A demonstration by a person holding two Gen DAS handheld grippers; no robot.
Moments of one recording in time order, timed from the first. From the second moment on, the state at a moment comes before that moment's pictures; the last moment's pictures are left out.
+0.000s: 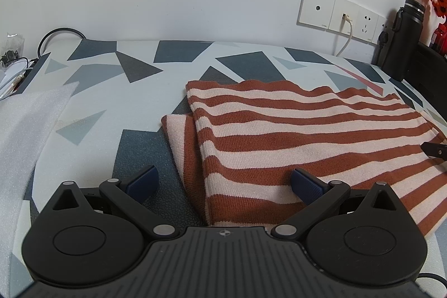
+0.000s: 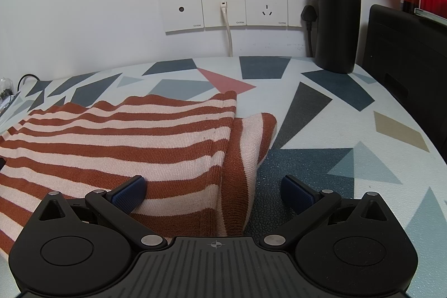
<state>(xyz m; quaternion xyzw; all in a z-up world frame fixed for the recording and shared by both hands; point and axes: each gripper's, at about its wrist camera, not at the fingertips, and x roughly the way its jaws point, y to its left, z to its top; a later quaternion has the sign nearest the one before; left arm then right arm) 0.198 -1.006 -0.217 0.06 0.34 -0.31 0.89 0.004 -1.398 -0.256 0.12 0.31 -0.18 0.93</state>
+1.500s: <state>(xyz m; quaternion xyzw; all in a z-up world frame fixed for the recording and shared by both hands) 0.220 -1.023 -0.200 0.12 0.44 -0.32 0.83 0.027 -1.406 -0.243 0.16 0.39 -0.20 0.89</state>
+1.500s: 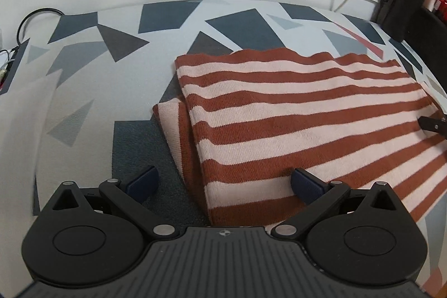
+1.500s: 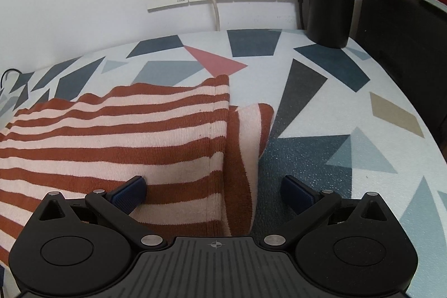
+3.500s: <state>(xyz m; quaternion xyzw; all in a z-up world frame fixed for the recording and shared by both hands) 0.197 -1.074 -0.177 0.13 0.57 -0.36 0.73 0.038 -1.385 -0.220 0.16 0.46 -0.08 0.87</state>
